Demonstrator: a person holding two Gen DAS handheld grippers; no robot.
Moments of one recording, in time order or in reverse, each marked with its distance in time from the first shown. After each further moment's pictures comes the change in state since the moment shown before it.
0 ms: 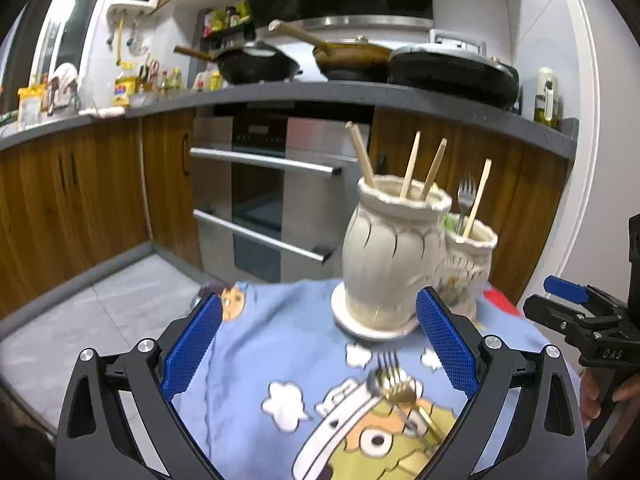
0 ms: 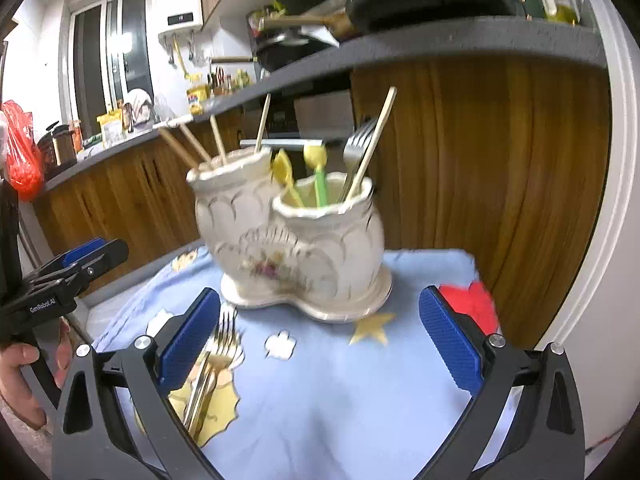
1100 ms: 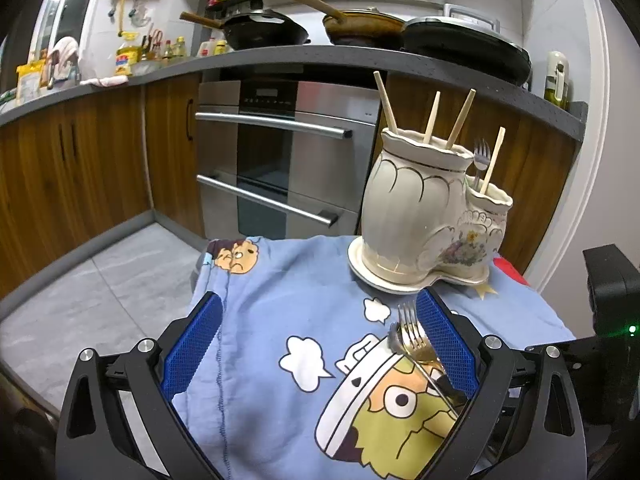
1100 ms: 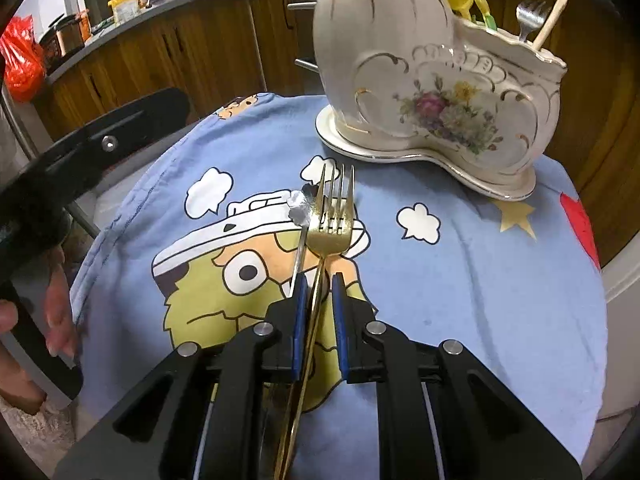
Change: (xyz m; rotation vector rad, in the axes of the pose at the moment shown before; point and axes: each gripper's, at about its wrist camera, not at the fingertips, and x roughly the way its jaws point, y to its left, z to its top) left arm 0.006 0.019 -0.020 -0.025 0.097 -0.007; right arm 0.067 0.102 -0.050 -0.132 0.447 0.031
